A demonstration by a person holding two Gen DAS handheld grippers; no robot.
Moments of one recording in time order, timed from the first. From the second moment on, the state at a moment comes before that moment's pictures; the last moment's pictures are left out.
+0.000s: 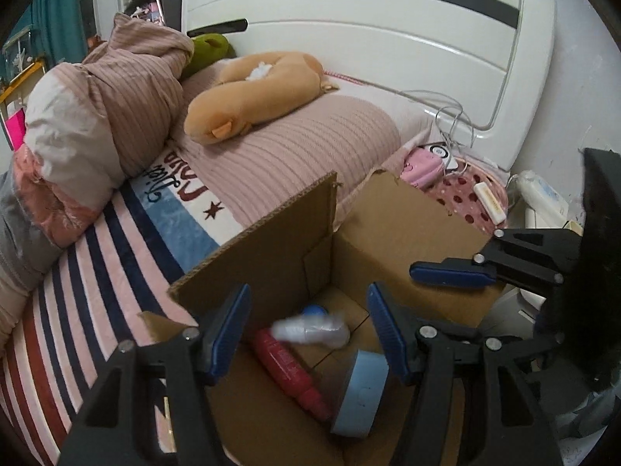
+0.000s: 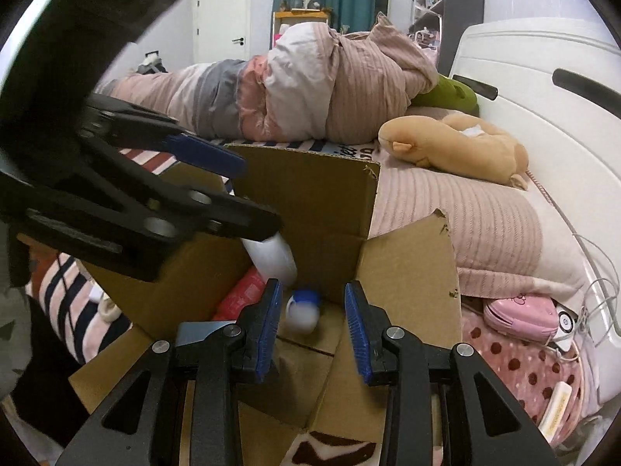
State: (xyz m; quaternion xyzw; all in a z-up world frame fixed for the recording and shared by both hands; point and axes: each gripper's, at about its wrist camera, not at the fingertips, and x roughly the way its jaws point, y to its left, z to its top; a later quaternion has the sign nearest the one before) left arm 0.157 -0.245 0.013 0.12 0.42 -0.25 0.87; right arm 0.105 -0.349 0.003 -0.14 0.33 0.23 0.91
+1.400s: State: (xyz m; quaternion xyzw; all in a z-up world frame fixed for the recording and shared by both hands) left arm 0.024 0.022 -0.108 -0.06 0.44 -0.14 0.89; right arm 0.042 -0.150 -0.123 -0.12 0.39 0.40 0.82
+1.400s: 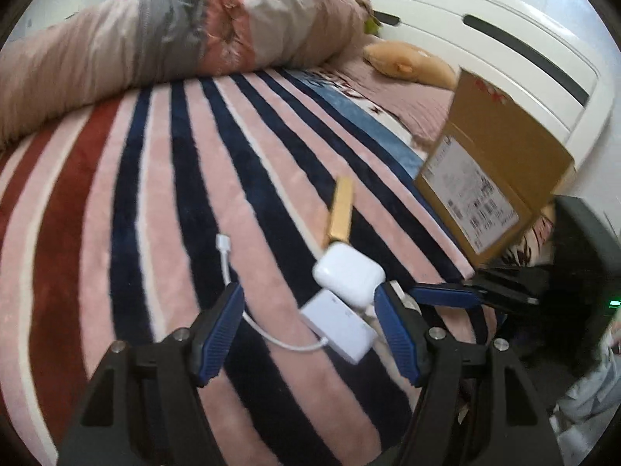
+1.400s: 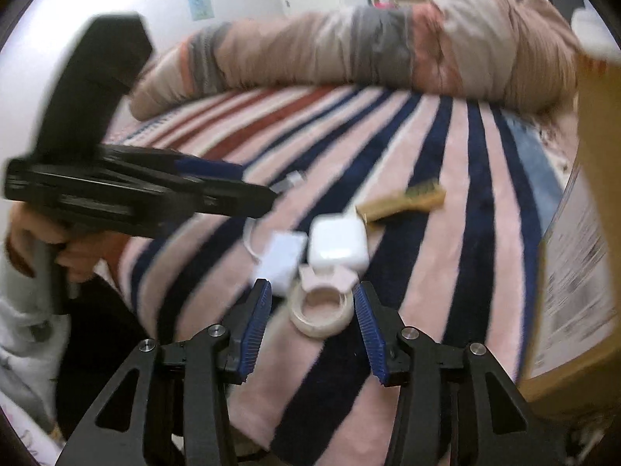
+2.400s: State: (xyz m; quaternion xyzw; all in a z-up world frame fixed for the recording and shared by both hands) left arm 0.021 0.002 -0.115 0.02 0.44 -0.12 0.89; right arm 0.048 -0.172 -0.122 -0.10 0.38 0.38 0.84
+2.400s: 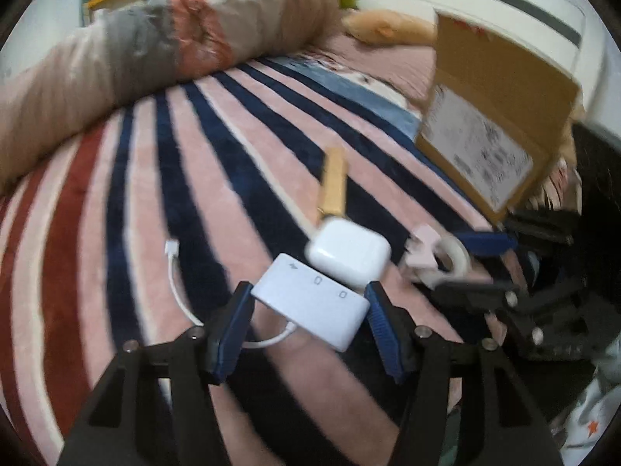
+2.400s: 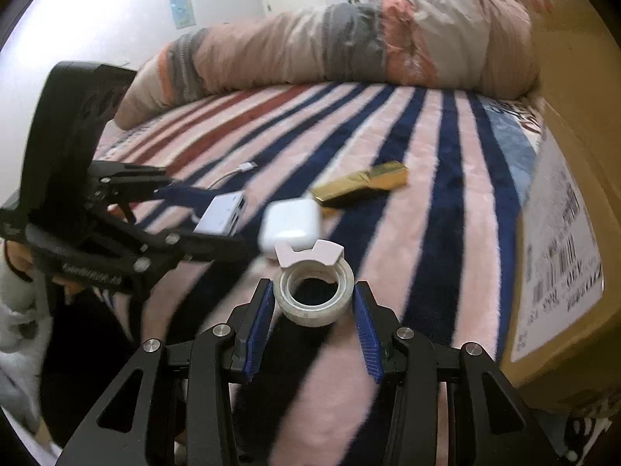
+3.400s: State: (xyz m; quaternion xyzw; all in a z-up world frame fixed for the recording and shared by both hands) left arm 0.079 -0.193 0.062 0.10 0.34 -0.24 0.91; right arm 0.048 -0.331 0.022 -0.15 0.27 0.21 0.93
